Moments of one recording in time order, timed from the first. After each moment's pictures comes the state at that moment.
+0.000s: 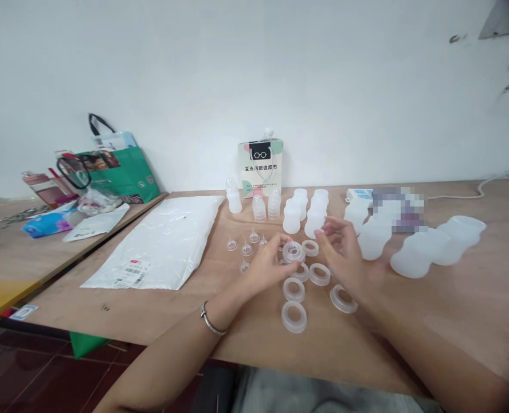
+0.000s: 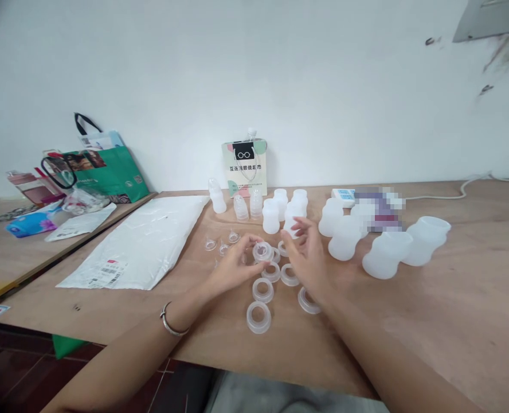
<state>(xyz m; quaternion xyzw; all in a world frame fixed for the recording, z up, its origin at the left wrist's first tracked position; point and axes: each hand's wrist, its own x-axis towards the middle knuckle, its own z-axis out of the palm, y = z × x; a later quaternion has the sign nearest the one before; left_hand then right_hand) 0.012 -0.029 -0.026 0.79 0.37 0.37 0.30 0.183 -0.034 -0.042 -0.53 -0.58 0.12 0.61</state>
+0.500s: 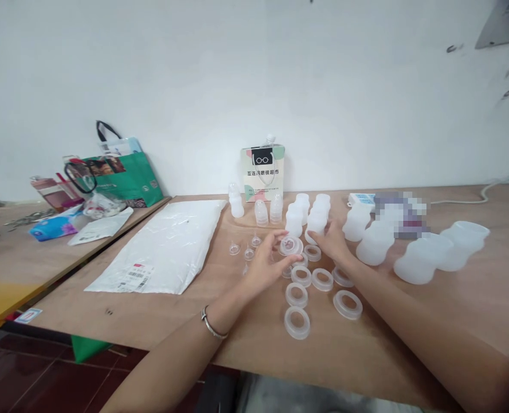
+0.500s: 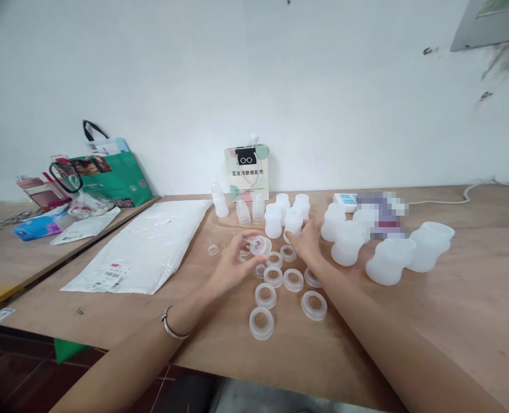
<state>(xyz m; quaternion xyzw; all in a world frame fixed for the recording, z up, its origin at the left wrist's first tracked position) 0.010 -0.024 -0.024 0.72 0.38 0.47 0.34 0.206 0.050 -0.061 -0.66 -0.52 0.13 0.52</state>
